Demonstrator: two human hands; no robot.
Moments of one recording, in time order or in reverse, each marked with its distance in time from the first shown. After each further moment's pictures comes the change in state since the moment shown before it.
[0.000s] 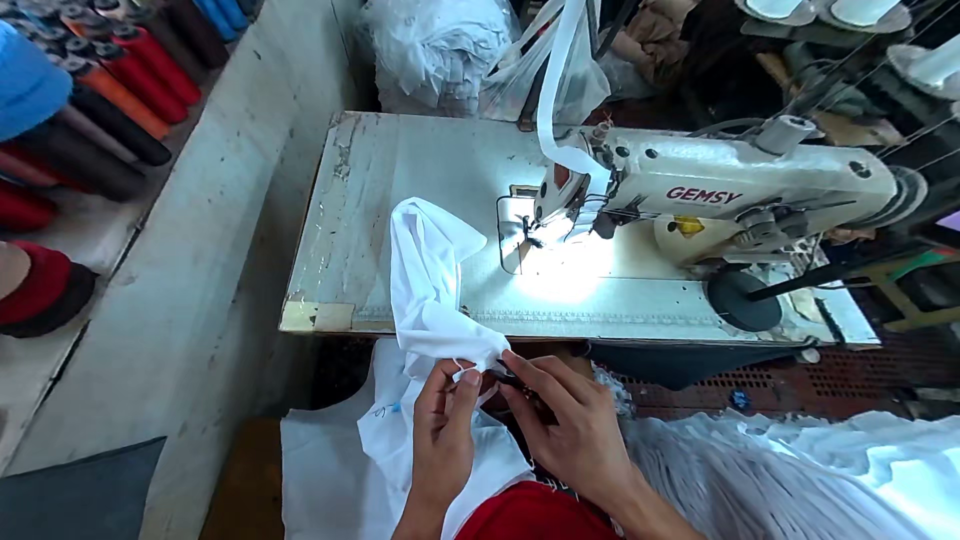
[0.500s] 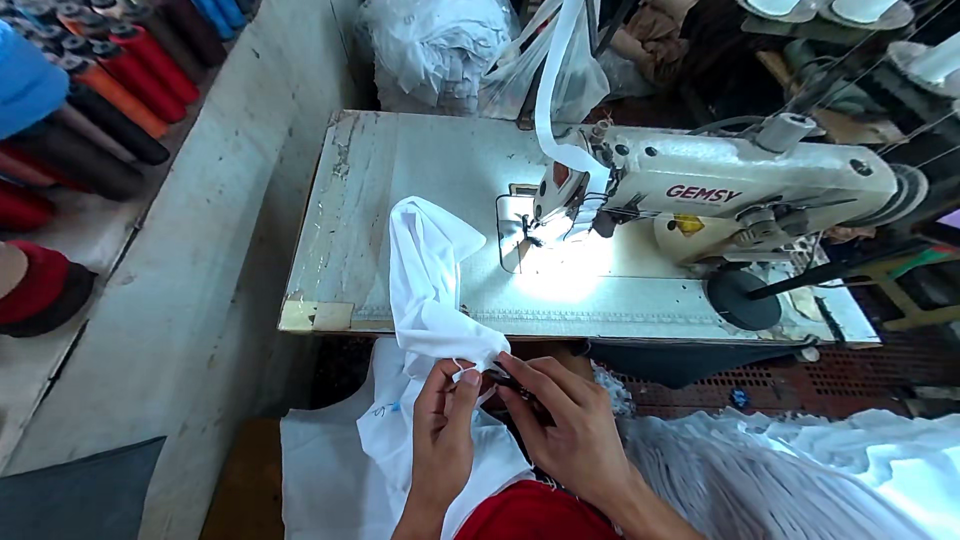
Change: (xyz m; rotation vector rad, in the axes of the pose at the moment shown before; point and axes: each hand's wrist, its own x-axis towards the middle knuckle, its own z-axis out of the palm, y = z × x) left_hand -0.001 0.000 0.001 -0.013 0.001 0.000; right_hand -0.001 -0.001 0.001 0.005 -0.013 -0.003
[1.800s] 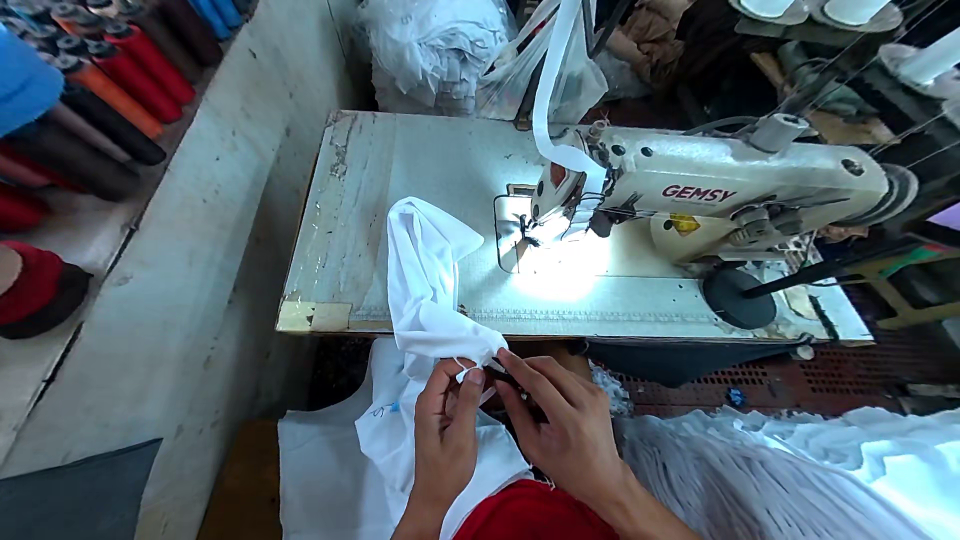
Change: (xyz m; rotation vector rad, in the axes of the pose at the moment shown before) left_hand 0.000 -0.003 0.003 0.110 -0.010 0.063; right_hand 0.001 -0.004 0.004 -0.091 0.049 -0.004
